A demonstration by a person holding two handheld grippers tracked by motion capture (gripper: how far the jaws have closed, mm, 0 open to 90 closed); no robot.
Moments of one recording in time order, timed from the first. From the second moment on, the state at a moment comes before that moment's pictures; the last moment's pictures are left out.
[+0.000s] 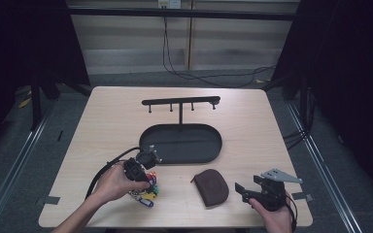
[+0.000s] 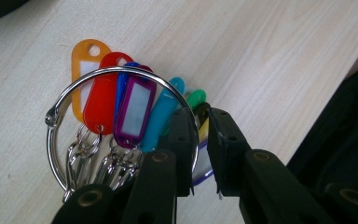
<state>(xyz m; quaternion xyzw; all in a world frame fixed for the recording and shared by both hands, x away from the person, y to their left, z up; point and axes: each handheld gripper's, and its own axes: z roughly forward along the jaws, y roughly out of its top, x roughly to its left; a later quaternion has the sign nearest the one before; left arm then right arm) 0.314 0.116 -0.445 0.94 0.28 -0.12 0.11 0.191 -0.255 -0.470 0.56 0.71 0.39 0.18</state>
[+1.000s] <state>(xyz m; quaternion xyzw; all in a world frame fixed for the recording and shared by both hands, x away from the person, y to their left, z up) 0.304 0.100 -0.453 0.96 0.26 -0.10 0.06 0.191 -0.254 -0.469 0.56 0.71 0.39 0.19</state>
